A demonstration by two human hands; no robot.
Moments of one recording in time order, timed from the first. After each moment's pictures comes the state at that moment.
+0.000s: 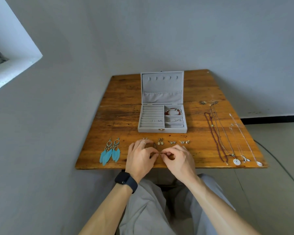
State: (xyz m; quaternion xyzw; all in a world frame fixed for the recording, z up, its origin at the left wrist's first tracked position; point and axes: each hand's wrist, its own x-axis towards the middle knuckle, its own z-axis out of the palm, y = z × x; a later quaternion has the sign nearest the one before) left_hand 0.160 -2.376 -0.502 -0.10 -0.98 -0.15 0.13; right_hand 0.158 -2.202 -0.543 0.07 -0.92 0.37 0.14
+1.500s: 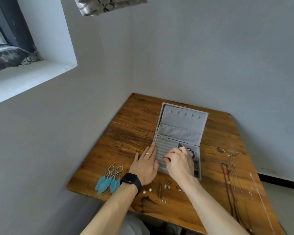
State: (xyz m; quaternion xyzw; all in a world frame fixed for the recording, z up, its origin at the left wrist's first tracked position) left_hand 0.048 -2.395 -0.506 -0.04 -0.98 -0.20 -0.02; right_hand 0.017 -2.239 -0.478 0.17 -0.97 0.13 0.14
